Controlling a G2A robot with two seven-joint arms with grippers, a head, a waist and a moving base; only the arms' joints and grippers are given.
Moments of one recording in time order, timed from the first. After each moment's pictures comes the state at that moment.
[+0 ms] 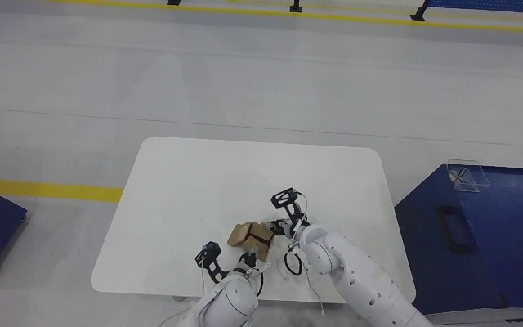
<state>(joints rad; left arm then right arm) 1.26 -1.38 -0.76 -1.65 -0.07 1.01 0.29 -0.99 -1.19 0.81 -1.39 -0.94 0.11 0.50</state>
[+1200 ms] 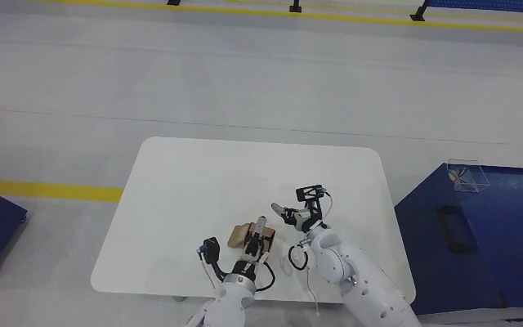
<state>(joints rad) 1.45 -1.41 -0.88 -1.81 -0.11 0.36 0.36 -1.14 -1.19 0.98 -1.45 -0.86 0.12 0.17</state>
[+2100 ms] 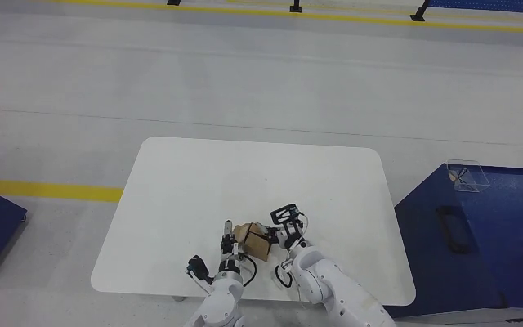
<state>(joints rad) 1.37 -1.50 -0.95 -1.41 -0.43 -0.03 0.57 -1.16 -1.25 0.85 -1.40 -1.10 0.17 0.10</state>
